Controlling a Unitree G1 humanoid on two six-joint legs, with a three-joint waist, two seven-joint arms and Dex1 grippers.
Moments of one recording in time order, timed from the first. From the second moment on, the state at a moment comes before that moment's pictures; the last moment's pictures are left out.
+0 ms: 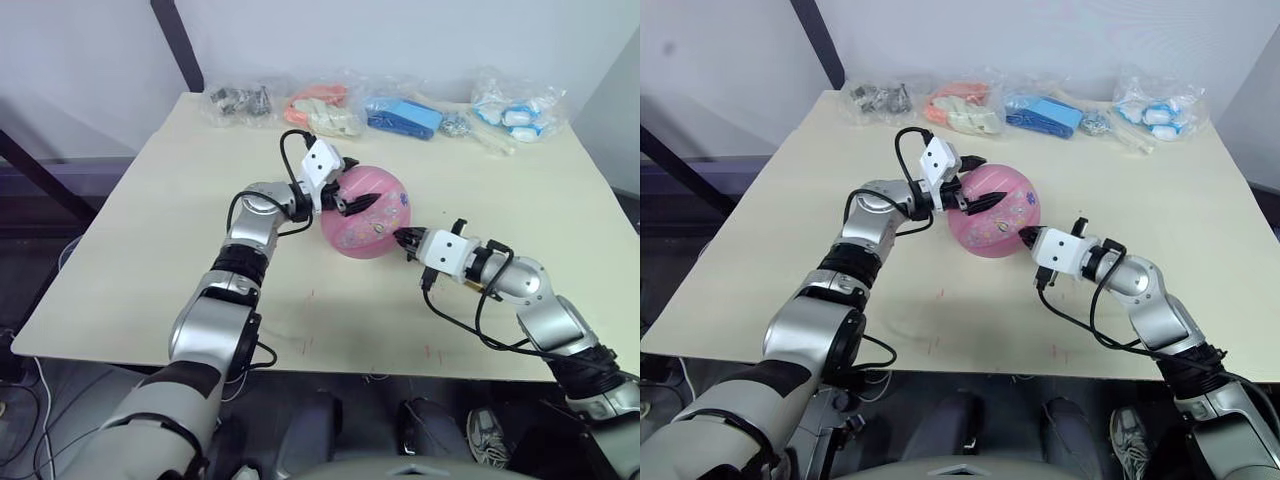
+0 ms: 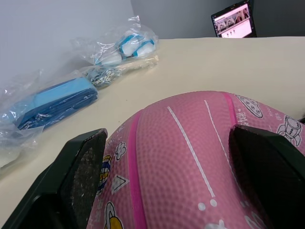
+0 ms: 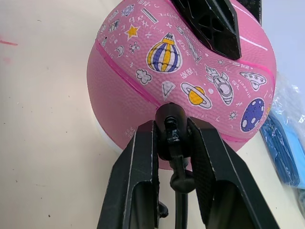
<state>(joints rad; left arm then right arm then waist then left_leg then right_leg) -1.00 0.30 -0.14 0.95 -0.11 -0.18 -0.93 -0.37 -0.56 0.29 -0.08 -0.13 -0.01 0.63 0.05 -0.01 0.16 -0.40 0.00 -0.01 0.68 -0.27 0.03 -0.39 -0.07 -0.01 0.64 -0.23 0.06</state>
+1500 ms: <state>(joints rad) -1.00 0.35 -0.15 1.06 -0.09 -0.18 -0.80 -0.26 -0.70 0.11 -0.16 -0.07 -0.05 0.64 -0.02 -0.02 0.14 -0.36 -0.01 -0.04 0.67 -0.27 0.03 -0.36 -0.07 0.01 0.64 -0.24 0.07</state>
